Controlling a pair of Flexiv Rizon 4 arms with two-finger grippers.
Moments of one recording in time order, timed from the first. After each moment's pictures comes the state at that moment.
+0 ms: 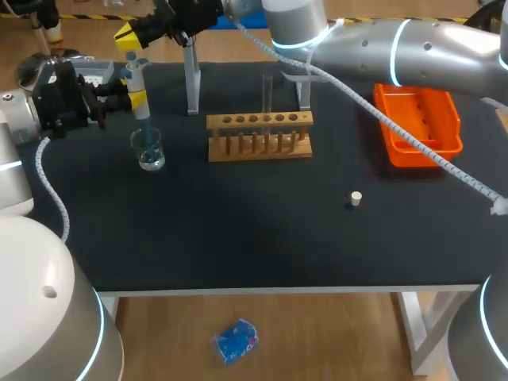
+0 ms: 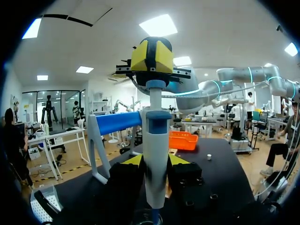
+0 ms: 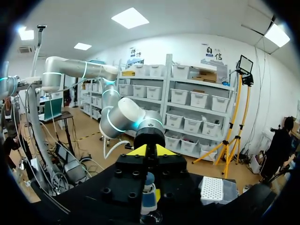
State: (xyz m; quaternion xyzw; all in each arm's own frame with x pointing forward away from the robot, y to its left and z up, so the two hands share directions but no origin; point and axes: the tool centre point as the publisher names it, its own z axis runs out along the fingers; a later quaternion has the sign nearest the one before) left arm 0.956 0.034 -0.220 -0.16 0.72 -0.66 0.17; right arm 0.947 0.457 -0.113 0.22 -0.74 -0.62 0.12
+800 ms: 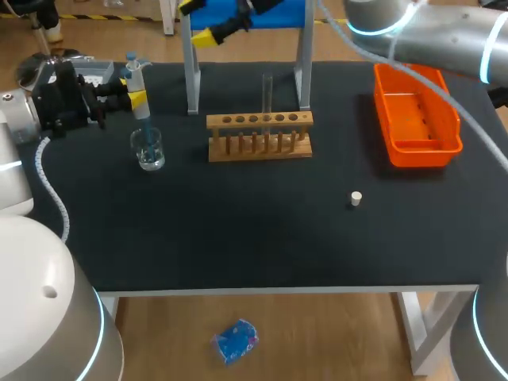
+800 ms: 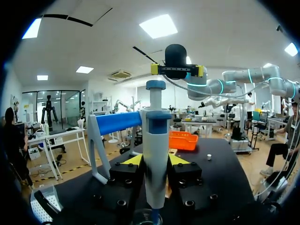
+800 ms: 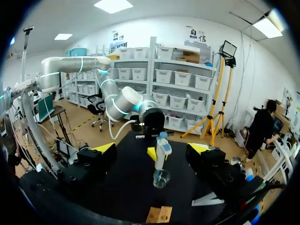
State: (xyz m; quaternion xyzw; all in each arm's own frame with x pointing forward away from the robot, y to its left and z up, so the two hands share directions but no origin) left arm 0.956 0.034 -0.220 -0.16 0.72 -0.66 0.17; right arm 0.953 0.324 -0.090 0.14 -0.82 -0.55 0.06
